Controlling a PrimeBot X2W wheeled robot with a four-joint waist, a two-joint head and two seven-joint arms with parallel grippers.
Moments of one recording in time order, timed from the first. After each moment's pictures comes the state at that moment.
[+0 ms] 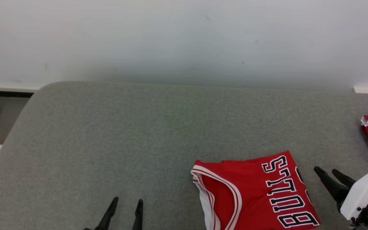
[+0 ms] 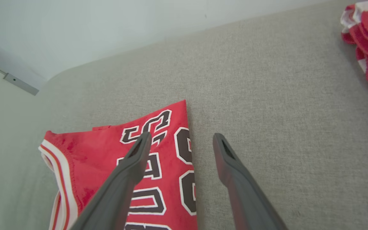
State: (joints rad) left arm 0.10 0.05 -0.17 0.11 -0.11 0.01 -0.26; right arm -0.18 -0.32 0.10 0.19 0.84 0.13 0.46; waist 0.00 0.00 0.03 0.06
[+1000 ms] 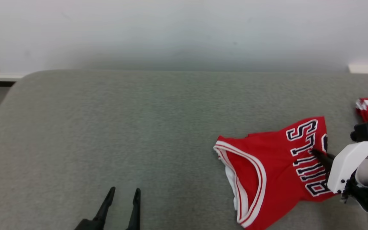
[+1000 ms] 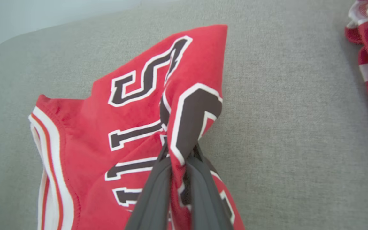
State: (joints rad) left arm 0.05 0.05 -0.18 0.12 -0.12 0.03 -0.26; right arm -0.45 -0.29 0.18 0.43 0.73 0.13 0.62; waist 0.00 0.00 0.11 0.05
